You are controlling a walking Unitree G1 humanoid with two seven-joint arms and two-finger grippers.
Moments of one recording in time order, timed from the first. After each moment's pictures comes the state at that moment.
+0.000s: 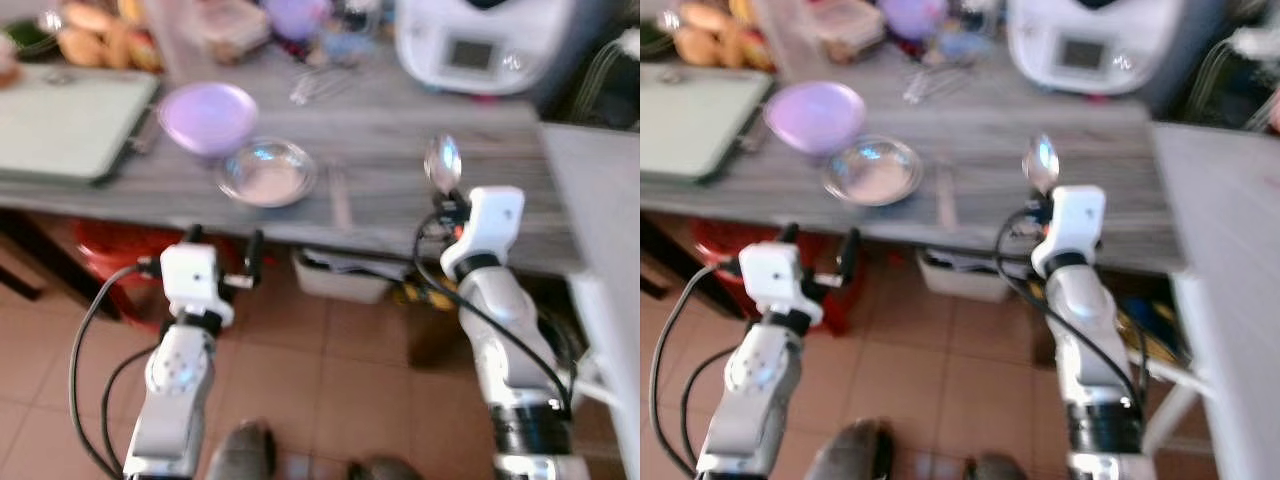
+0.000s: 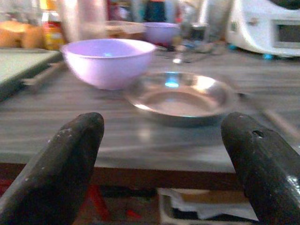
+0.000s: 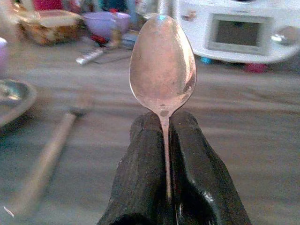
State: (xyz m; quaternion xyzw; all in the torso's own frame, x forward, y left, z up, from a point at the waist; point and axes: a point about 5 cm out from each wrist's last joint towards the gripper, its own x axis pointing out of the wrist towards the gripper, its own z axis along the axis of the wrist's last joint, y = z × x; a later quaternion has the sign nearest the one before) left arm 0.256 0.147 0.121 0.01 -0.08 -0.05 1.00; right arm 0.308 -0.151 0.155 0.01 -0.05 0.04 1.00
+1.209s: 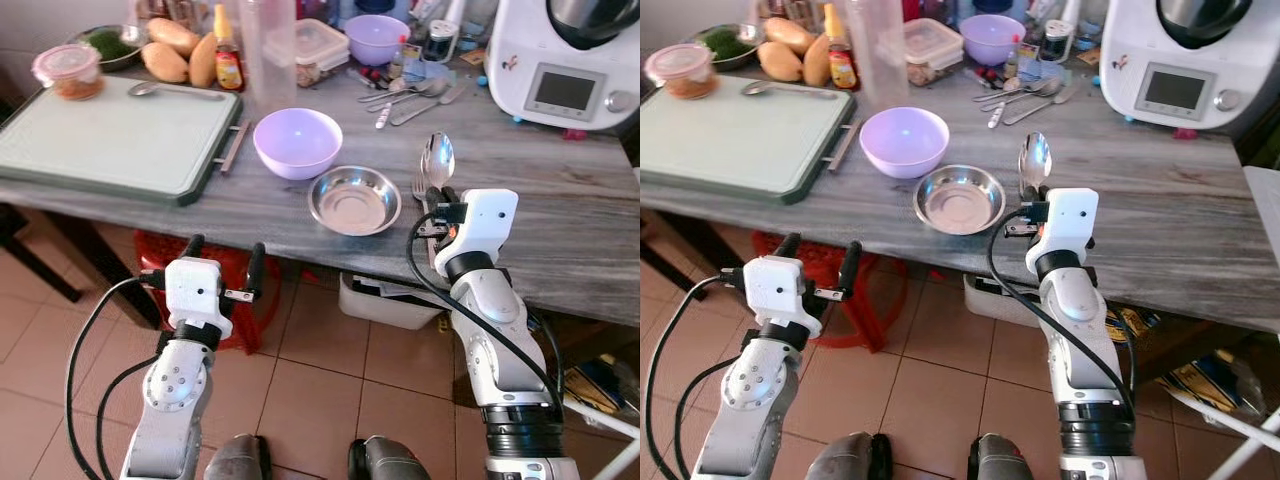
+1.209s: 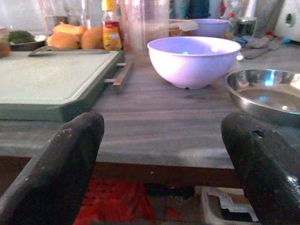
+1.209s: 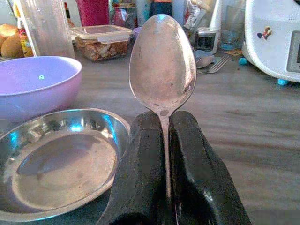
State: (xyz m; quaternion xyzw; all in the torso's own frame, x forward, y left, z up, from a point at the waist) left arm 0.245 0.141 0.115 0.03 -0.07 -0.07 1.00; right arm 0.307 -0.152 0.155 0.01 -0.05 0.03 1.00
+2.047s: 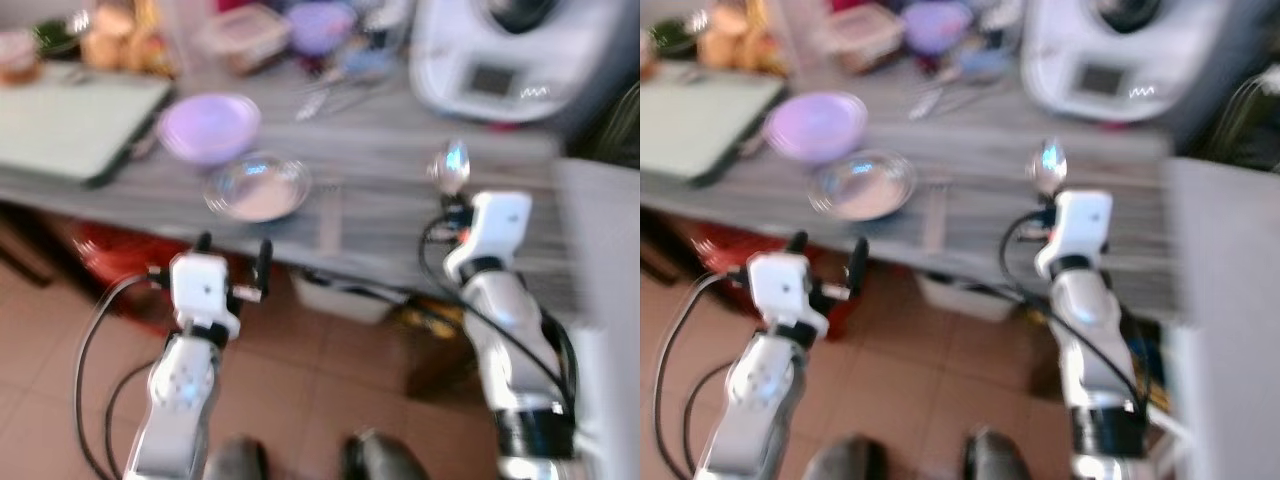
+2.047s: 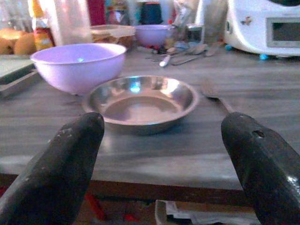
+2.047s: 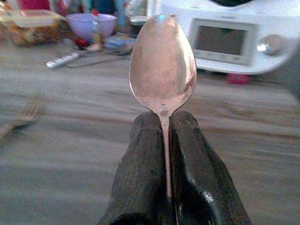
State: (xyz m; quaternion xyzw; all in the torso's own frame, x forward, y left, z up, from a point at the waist) left arm 0.244 0.140 0.120 0.03 -0.08 -0.07 0.99; right arm 0.305 -0.162 0.152 -0.01 -0.04 0.02 1.00
